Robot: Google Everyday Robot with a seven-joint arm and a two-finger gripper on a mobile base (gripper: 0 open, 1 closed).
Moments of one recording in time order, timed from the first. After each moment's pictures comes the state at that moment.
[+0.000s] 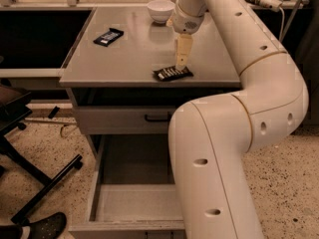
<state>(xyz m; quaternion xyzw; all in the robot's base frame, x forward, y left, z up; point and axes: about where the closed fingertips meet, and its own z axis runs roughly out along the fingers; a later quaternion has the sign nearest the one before) 0.780 -0.064 0.869 -0.74 0.64 -0.01 0.19</state>
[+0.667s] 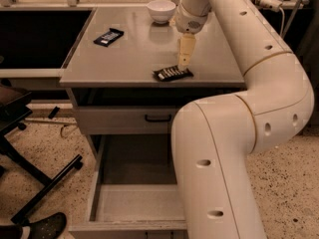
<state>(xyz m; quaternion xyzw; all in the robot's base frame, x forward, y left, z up) 0.775 -0.076 0.872 -0.73 0.65 0.00 0.19</state>
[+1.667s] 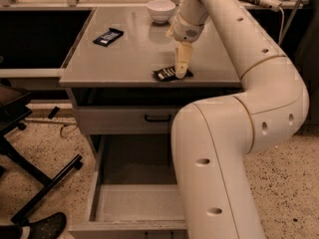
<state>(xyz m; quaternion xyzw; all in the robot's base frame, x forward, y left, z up) 0.765 -0.065 0.843 -0.74 0.64 0.04 0.18</state>
